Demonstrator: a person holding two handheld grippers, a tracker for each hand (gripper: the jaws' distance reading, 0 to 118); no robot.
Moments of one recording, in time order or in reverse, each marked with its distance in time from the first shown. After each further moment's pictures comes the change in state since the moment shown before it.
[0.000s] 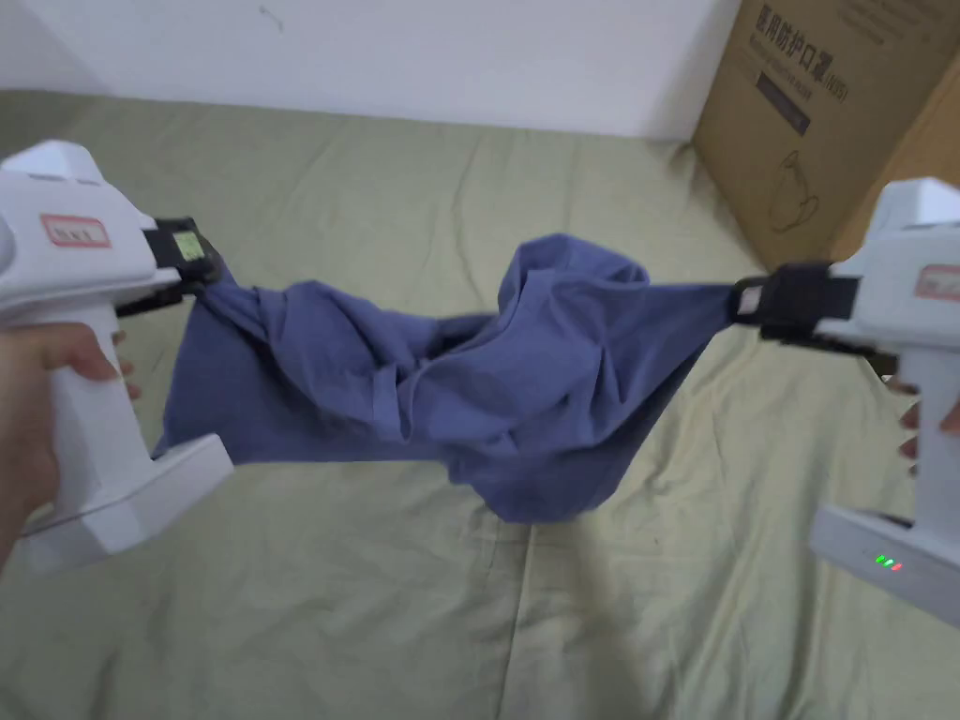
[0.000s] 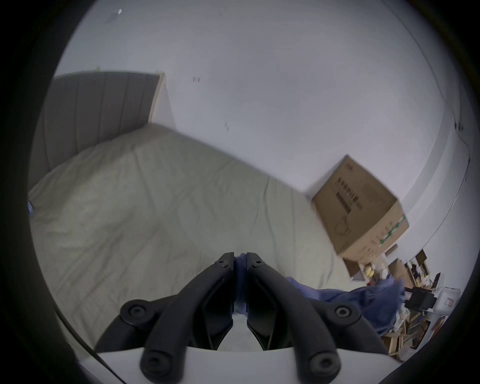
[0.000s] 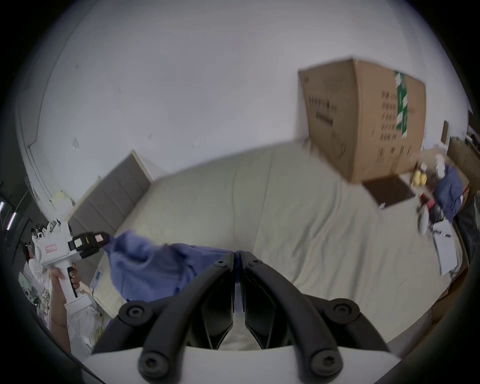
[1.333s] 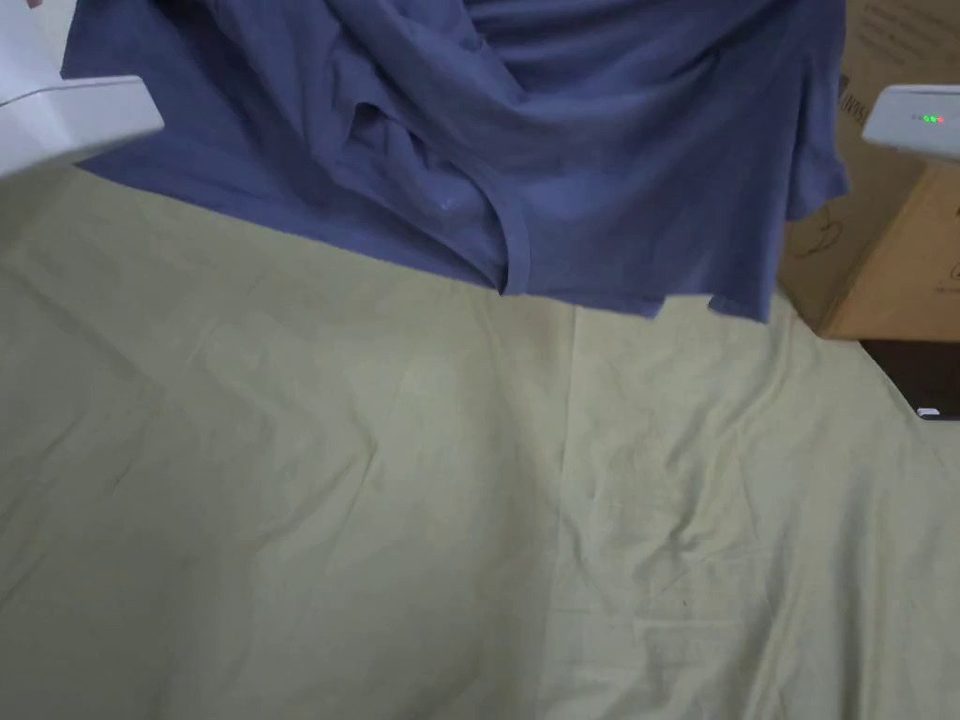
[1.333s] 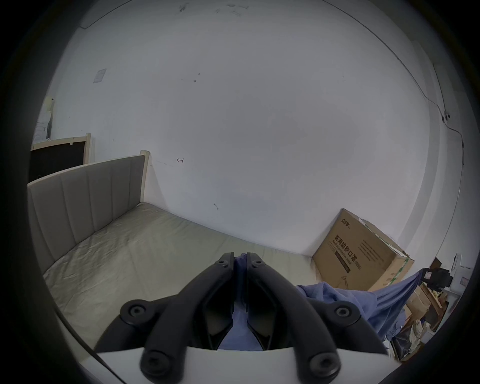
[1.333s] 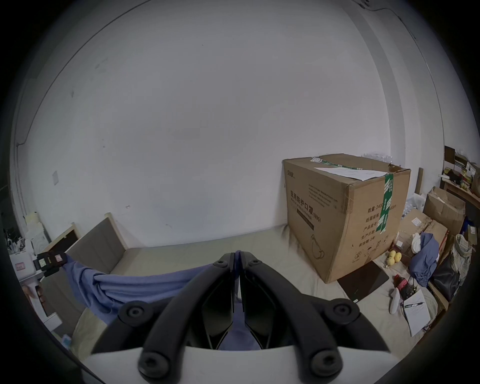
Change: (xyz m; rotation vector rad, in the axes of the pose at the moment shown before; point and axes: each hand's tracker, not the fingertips) left arm 0.067 0.181 0.006 0.245 0.030 -0.117; right arm -0.029 0.194 -0.022 0.306 -0.213 0.034
